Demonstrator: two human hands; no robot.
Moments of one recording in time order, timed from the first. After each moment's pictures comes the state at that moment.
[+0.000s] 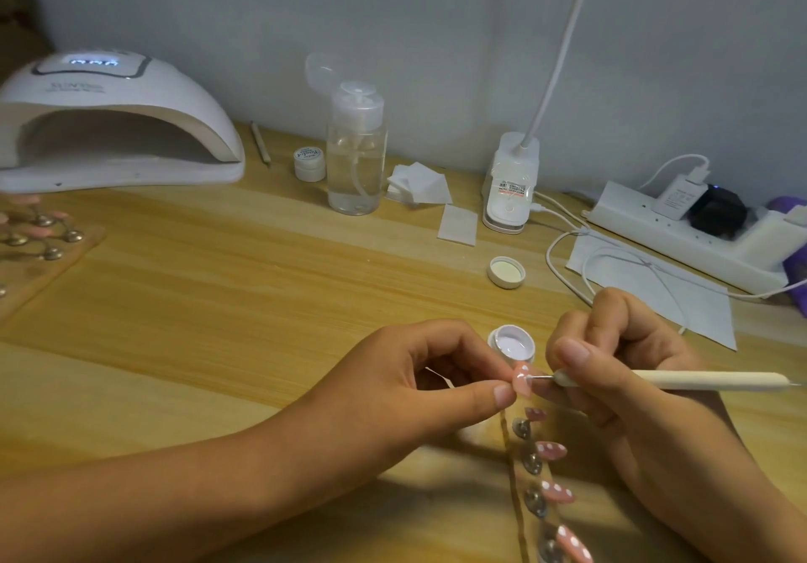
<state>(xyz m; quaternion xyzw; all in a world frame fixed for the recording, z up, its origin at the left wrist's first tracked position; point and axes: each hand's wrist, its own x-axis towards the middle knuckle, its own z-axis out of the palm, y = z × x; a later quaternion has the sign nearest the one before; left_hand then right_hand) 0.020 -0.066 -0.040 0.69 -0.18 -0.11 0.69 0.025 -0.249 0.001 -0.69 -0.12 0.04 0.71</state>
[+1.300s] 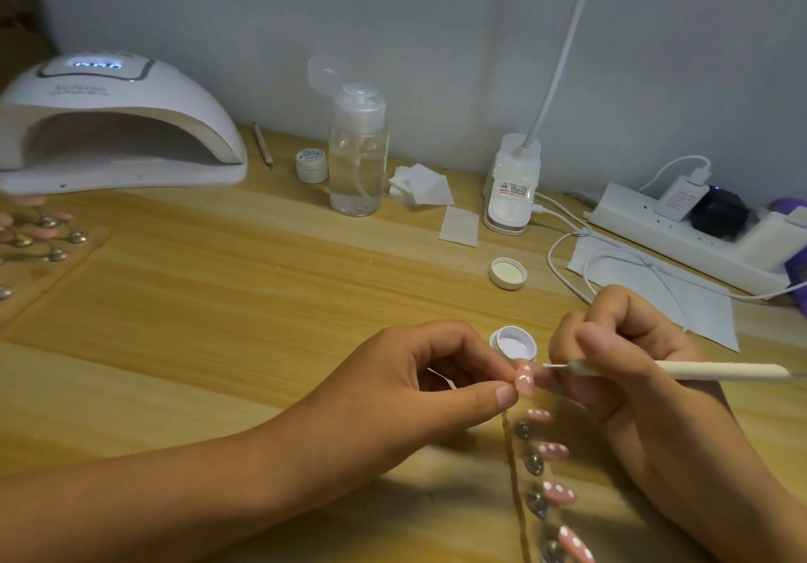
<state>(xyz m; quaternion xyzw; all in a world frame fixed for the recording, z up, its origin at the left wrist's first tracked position) 0.020 -0.065 -0.040 0.70 -0.18 -0.12 0.68 0.040 -0.266 -0.027 -0.62 -0.17 0.08 0.76</state>
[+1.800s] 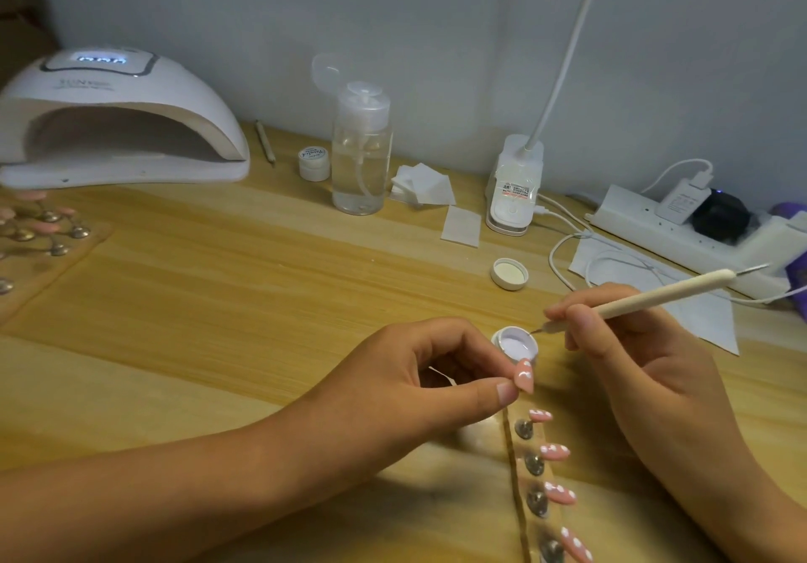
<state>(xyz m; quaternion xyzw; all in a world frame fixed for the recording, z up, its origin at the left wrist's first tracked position) 0.020 -0.065 -0.039 0.69 -0.18 -0.12 0.69 0.051 -0.272 -0.032 -0.80 -0.20 -0.10 0.56</state>
